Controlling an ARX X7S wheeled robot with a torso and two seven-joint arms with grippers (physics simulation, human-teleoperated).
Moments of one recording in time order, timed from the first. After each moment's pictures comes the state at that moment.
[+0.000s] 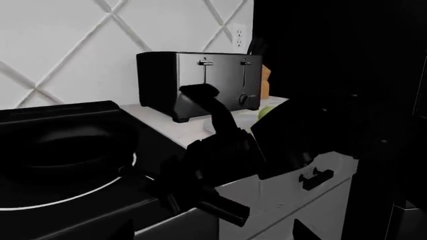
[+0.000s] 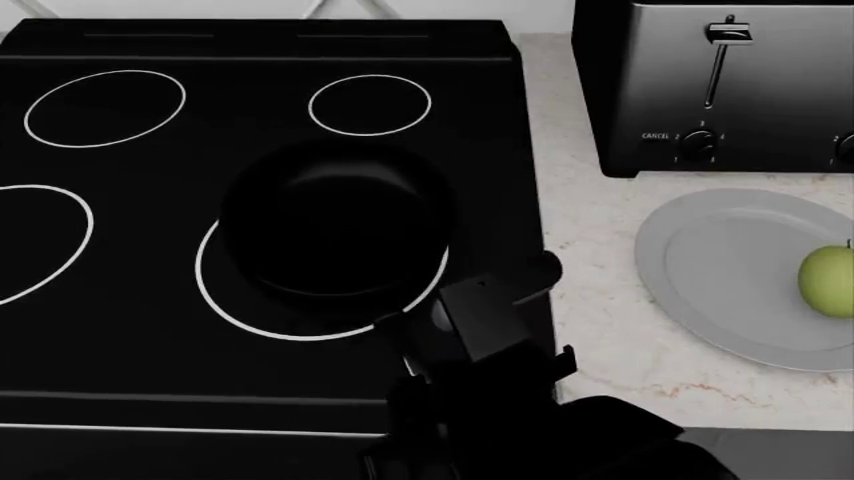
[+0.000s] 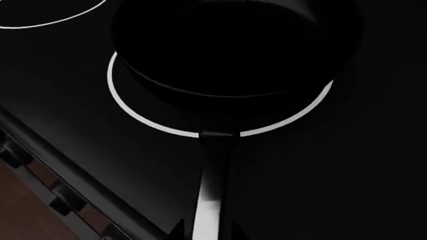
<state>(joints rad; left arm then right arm) 0.20 -0.43 0.53 0.78 -0.28 -0.28 -0.09 0.80 0.32 -0.52 0.15 0.63 0.92 -0.12</state>
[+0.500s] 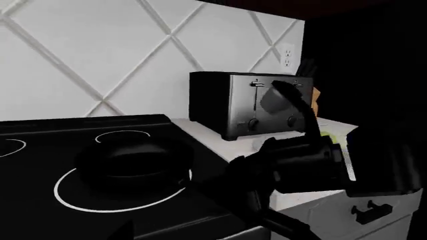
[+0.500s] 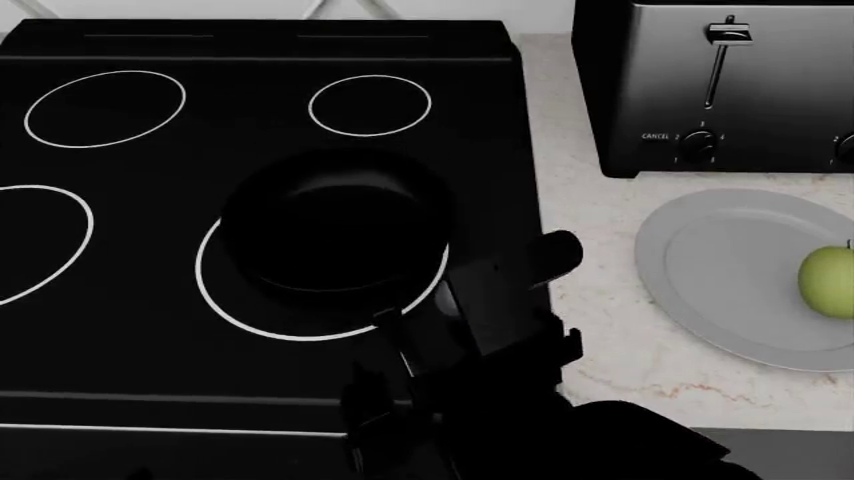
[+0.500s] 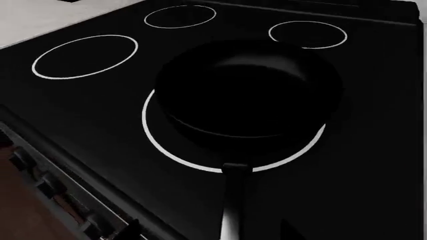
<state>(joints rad) 0.22 -0.45 0.38 0.84 -0.37 -0.27 -0.19 0.75 0.36 -0.41 -0.11 0.75 1.00 -0.02</state>
